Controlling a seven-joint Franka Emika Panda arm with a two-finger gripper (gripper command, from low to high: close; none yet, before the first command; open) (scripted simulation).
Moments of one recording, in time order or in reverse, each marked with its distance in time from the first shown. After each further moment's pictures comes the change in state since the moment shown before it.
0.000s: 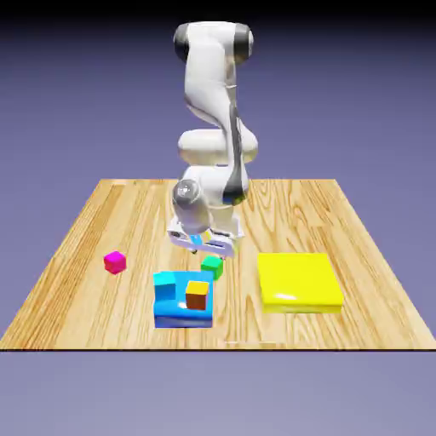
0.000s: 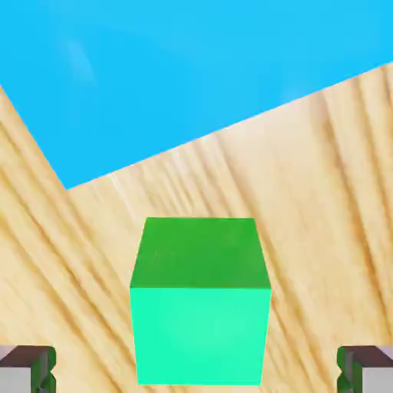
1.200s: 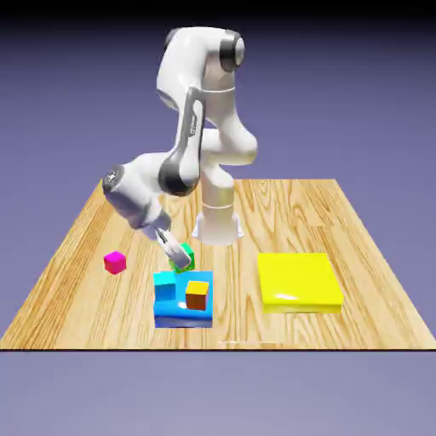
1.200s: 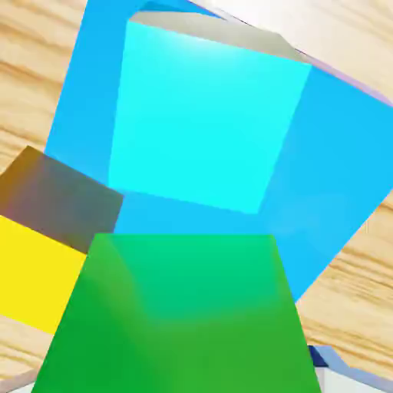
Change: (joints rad) arm -0.279 0.063 -0.029 0.526 0.278 -0.355 0.521
